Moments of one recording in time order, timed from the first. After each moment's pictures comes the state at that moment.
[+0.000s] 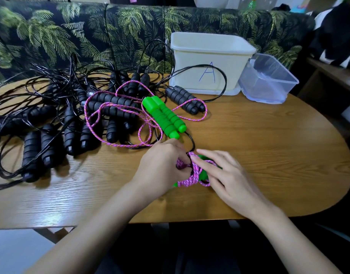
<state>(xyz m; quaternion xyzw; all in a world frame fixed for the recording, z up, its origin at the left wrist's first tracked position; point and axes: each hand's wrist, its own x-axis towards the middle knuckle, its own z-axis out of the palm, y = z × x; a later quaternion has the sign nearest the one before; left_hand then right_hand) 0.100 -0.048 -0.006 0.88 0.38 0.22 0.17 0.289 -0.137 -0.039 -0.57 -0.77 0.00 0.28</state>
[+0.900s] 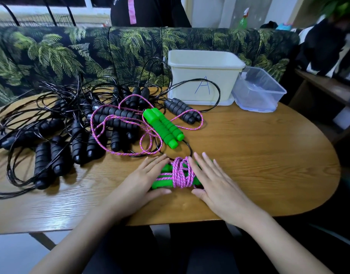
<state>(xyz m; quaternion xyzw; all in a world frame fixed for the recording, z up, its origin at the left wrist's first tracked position) 0.037 -0.031 -0.051 0.94 0.28 0.15 0.15 0.270 -0.144 -0.034 -0.64 -0.77 0.06 0.07</state>
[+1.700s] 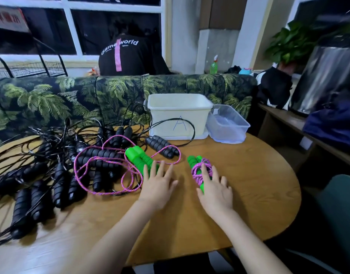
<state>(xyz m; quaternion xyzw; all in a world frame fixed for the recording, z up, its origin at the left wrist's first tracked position) 0.167 -0.002 -0.026 0.89 0.45 0.04 0.02 0.314 -0.104 -0.016 -0.87 -0.49 0.01 0.06</state>
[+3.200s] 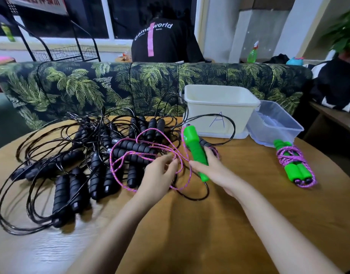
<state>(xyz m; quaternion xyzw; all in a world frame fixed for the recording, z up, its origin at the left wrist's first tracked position) 0.083 0.028 0.018 0.74 0.47 0.36 0.31 0.271 0.004 0.015 -0.63 -0.55 0.41 0.38</state>
